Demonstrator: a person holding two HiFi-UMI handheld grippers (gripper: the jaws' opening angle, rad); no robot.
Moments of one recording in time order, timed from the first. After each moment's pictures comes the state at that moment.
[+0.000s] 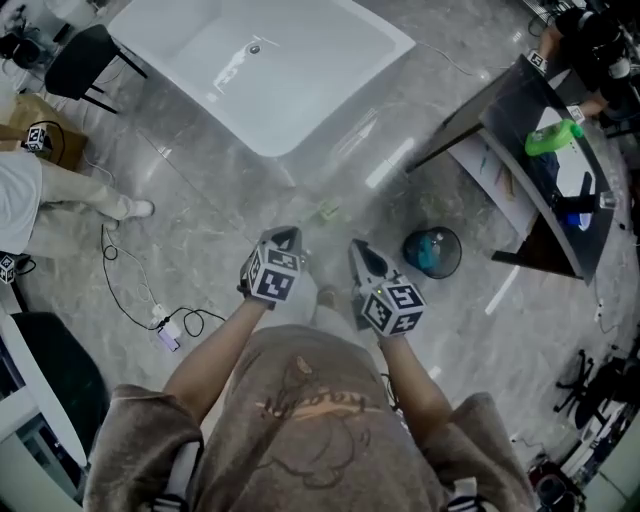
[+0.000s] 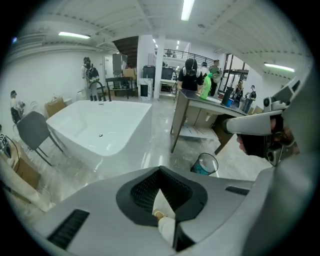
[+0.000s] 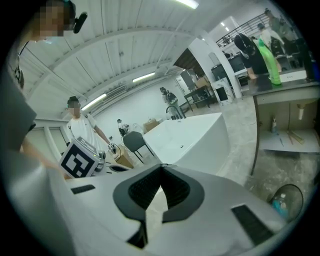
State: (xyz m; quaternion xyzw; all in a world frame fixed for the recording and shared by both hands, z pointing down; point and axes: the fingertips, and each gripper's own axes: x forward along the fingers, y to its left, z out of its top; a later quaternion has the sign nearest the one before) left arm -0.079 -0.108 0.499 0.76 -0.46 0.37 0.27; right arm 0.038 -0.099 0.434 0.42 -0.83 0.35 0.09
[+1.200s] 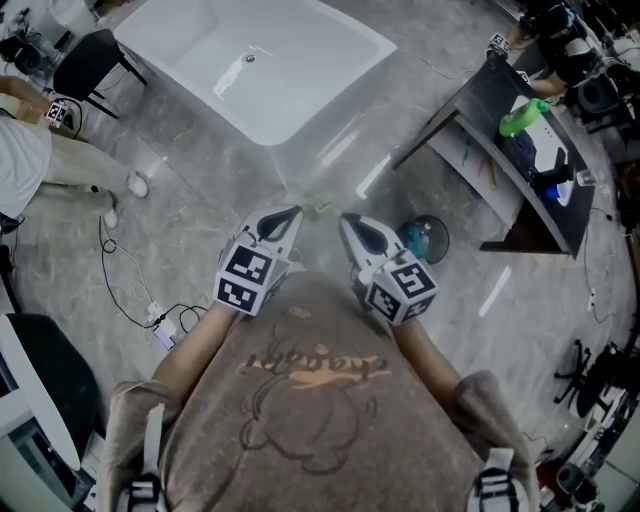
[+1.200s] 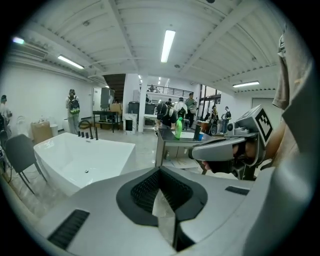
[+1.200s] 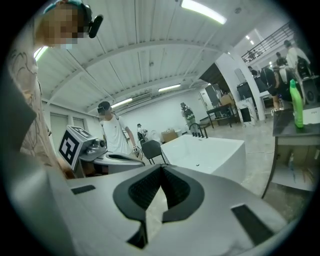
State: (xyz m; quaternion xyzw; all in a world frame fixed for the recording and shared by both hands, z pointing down) left arm -0.056 -0.067 0.301 0.87 -0.42 0.22 0.15; right arm 0.014 -0.060 0.288 0.35 -0.90 0.24 0.06
